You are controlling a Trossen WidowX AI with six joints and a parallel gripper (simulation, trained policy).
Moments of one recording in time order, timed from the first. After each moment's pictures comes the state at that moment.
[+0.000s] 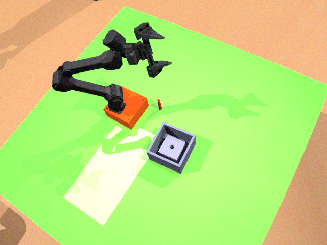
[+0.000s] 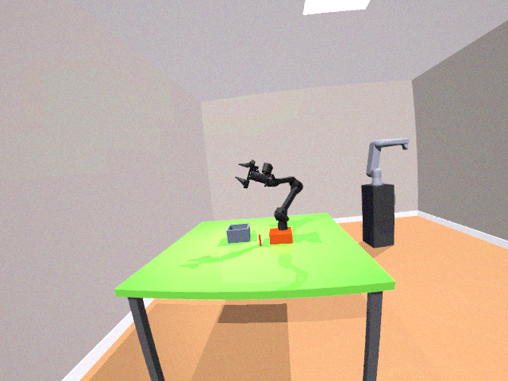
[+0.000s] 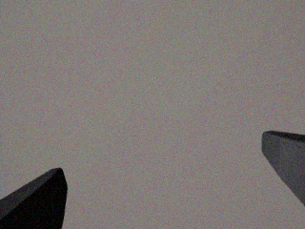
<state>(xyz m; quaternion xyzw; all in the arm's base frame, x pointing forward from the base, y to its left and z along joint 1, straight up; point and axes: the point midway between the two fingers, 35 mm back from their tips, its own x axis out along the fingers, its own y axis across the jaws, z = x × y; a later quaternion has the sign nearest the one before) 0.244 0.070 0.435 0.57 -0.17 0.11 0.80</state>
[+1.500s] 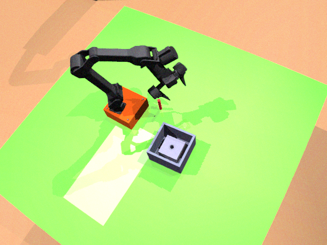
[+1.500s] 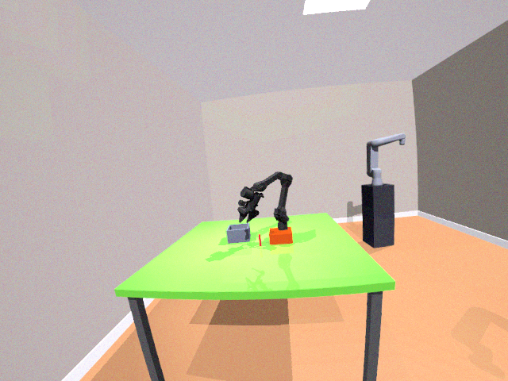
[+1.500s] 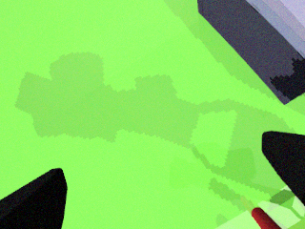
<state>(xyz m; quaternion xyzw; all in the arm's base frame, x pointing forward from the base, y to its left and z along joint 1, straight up) 0.252 0.122 0.142 0.24 0.46 -0.13 0.84</state>
